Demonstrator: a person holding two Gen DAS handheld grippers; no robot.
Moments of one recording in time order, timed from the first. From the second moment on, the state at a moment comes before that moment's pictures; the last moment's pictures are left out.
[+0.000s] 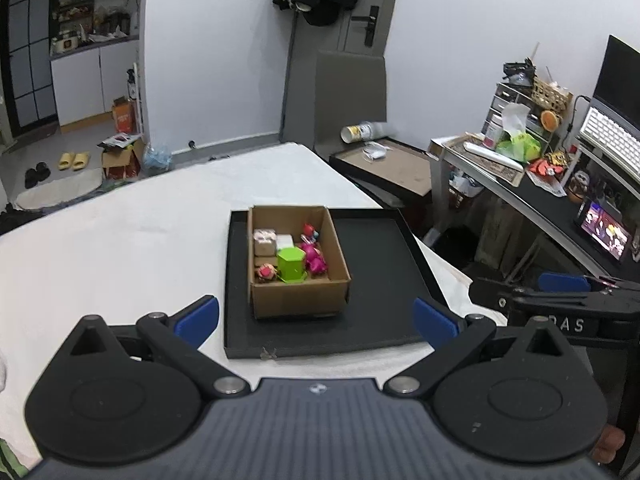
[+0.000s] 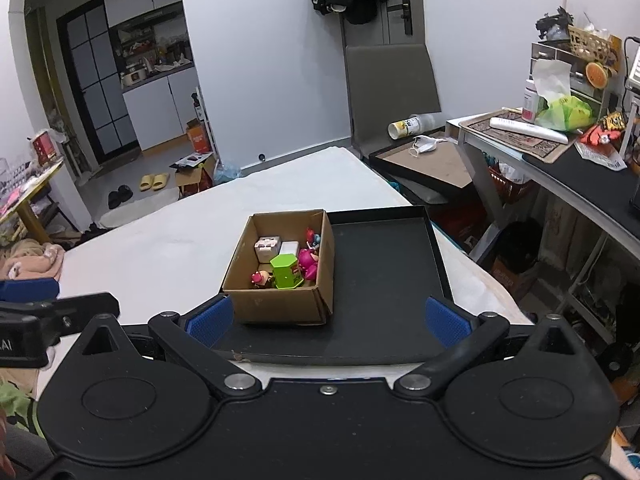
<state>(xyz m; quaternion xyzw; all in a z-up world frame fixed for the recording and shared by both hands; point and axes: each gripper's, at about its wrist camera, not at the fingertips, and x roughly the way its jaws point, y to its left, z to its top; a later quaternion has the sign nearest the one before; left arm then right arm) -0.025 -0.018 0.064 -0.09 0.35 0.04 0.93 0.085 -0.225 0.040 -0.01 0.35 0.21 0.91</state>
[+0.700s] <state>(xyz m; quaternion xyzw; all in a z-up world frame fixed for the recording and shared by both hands) -0.021 -0.026 0.051 -0.07 0.37 0.03 0.93 0.079 -0.228 0.031 -0.01 0.36 0.20 0.91</state>
